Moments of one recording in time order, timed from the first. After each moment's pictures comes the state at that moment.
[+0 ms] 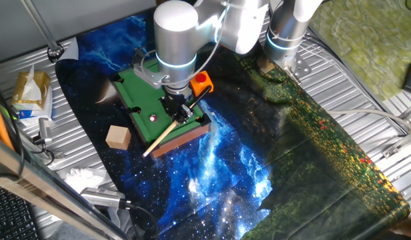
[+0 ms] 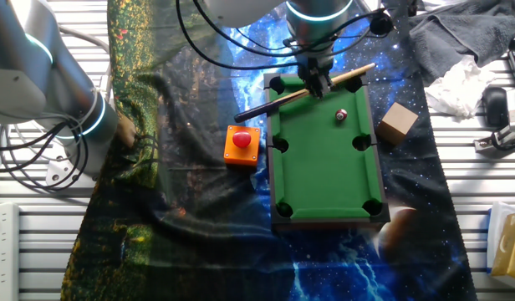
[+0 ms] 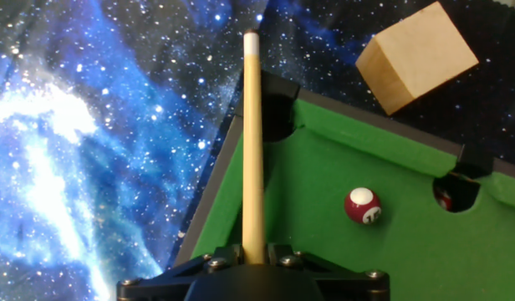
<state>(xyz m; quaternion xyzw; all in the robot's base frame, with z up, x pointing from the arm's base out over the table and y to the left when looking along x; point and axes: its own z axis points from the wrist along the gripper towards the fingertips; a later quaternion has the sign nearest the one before) 0.483 0.093 0.078 -0.20 0.98 0.02 0.06</state>
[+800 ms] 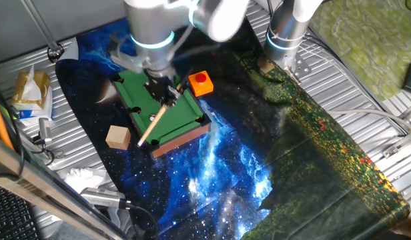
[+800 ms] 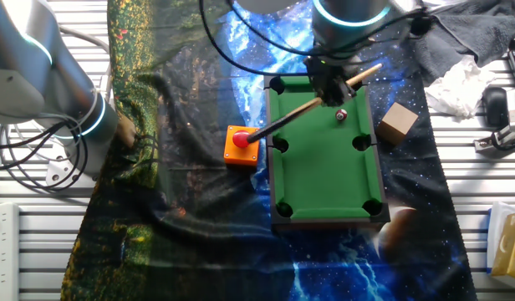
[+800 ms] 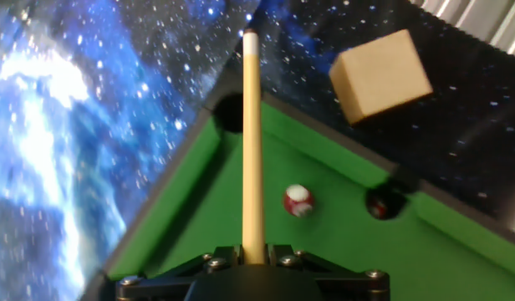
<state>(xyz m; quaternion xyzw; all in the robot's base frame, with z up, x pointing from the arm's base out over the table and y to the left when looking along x) 0.496 0.037 0.126 -0.30 0.95 0.03 0.01</state>
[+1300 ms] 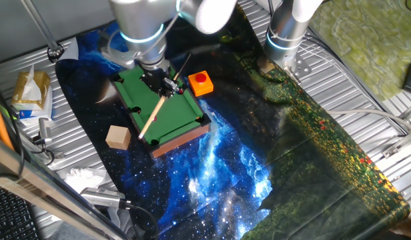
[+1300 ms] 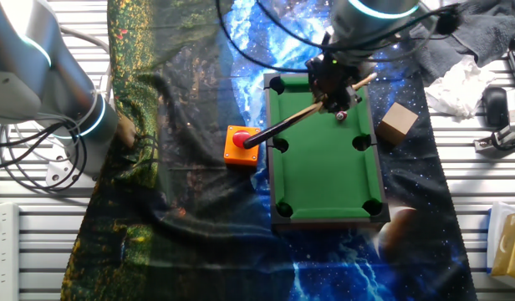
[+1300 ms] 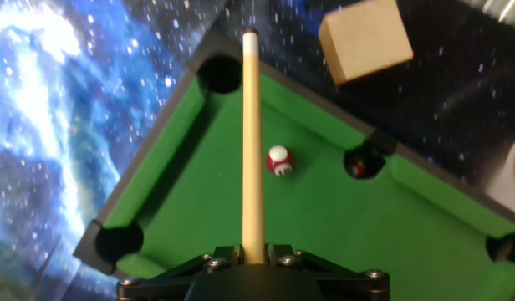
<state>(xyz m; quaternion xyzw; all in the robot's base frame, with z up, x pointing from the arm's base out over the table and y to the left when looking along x) 0.487 0.017 0.142 -0.29 0.95 0.02 -0.06</state>
